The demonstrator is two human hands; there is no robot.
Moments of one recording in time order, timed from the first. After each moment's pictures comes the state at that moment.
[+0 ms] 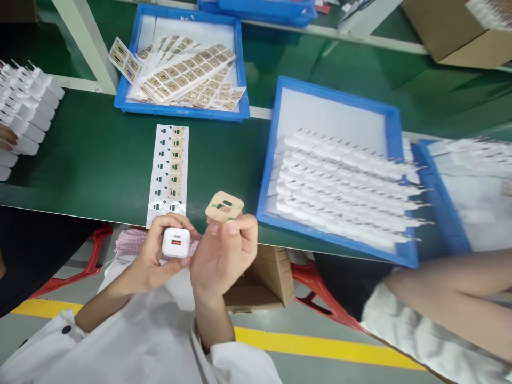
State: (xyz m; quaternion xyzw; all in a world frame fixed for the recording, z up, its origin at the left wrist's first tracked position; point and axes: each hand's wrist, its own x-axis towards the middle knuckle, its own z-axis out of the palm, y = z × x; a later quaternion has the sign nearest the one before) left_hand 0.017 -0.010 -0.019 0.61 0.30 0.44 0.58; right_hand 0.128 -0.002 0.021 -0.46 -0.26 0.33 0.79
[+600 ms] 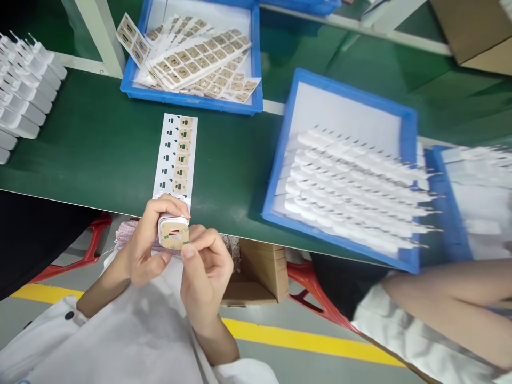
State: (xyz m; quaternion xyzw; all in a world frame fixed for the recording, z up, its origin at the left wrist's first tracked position) left_hand 0.005 0.007 -0.016 0.69 0.25 0.48 0.49; right_hand 0.118 -0.043 0.018 -0.45 -0.27 0.52 0.67
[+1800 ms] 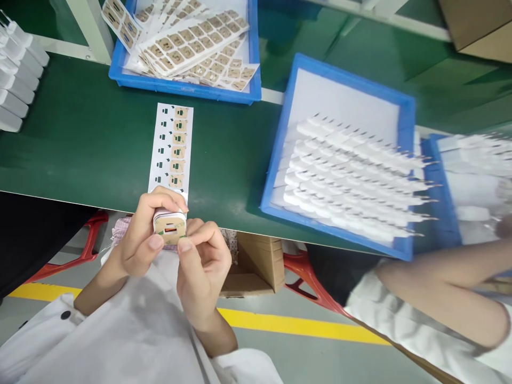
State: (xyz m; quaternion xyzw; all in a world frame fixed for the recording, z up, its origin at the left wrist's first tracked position) left_hand 0.012 0.015 -0.006 0.70 0.24 0.51 0.44; right_hand 0.115 -0.039 0.020 -0.45 -0.29 0.51 0.68
